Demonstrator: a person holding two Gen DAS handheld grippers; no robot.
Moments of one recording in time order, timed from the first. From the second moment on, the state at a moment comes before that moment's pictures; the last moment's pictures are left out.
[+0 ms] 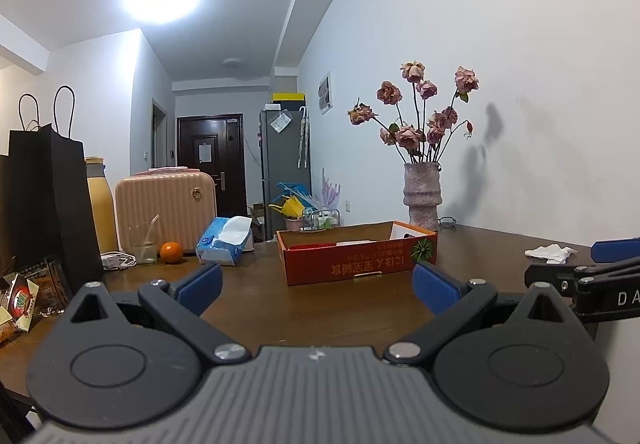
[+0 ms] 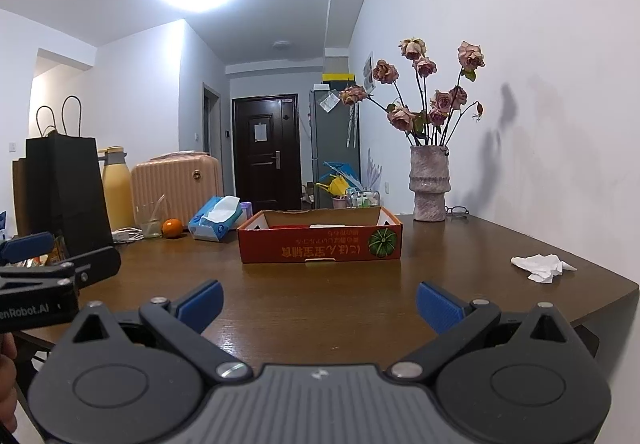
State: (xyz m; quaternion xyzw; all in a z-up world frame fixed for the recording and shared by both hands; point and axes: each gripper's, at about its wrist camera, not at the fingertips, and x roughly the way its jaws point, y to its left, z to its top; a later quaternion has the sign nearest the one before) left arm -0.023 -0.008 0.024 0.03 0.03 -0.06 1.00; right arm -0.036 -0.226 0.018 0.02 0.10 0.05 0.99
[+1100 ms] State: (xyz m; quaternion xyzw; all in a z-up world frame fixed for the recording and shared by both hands) left arm -0.022 -0.008 0.024 0.03 0.03 -0.07 1.00; right arm -0.037 -0.227 0.017 0.02 0.11 0.06 0.99
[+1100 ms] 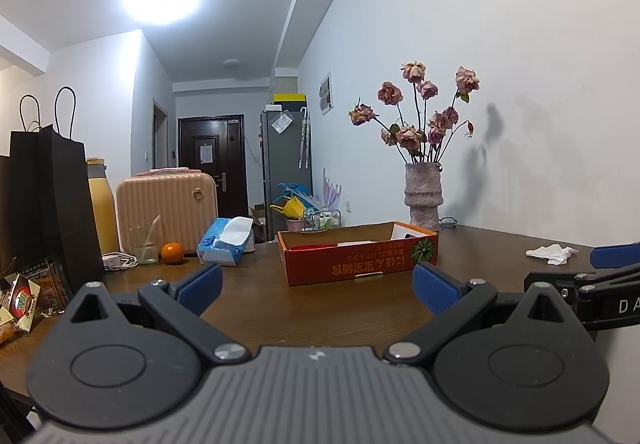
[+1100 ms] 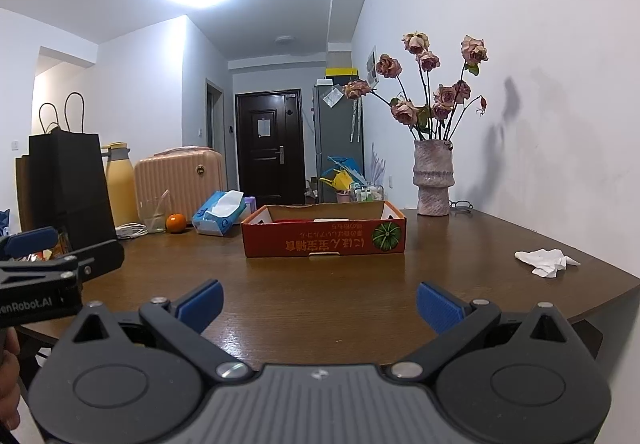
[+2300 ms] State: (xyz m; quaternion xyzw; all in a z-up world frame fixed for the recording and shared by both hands) left arm -0.020 -0.008 0.022 0.03 0.04 -0.07 1.00; right arm -0.035 -0.228 0.016 0.02 0.11 0.06 0.99
